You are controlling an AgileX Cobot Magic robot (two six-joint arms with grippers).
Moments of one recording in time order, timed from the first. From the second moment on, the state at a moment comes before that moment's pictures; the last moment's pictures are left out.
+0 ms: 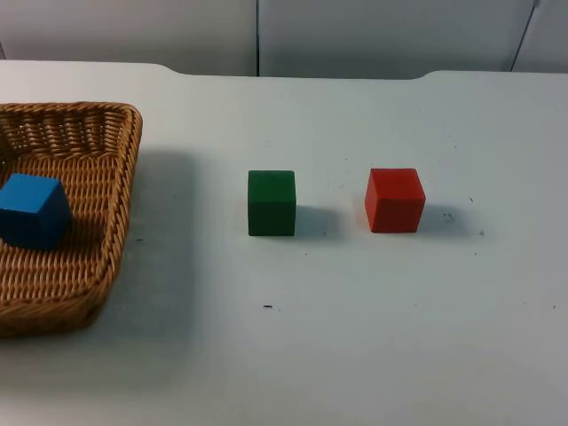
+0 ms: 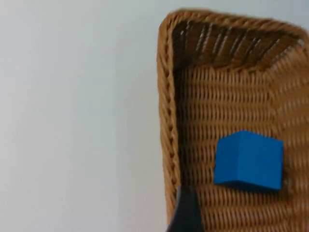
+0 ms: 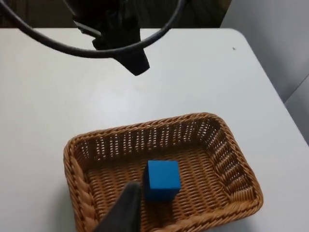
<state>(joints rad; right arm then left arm) 0.80 1.75 -1.76 0.41 0.75 -0.82 0.52 1.39 -0.94 -0.78 0.80 0.83</state>
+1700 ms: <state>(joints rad) 0.80 0.83 -0.60 0.60 0.32 -0.77 0.01 0.00 -0.53 -0.31 0.99 0.23</state>
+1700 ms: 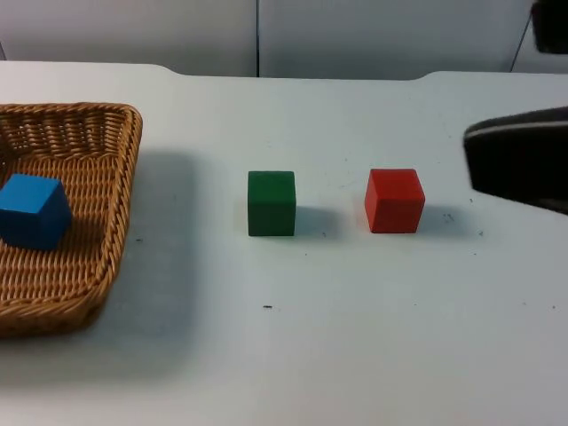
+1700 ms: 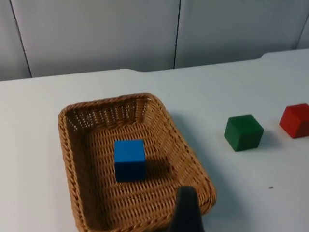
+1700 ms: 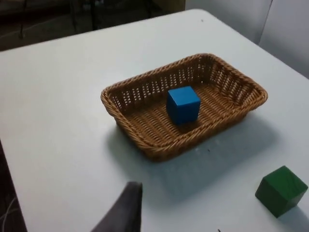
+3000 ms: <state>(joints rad) 0.80 0.04 -0.51 0.01 0.87 0.02 0.00 0.00 -0.52 -0.08 1.09 0.10</state>
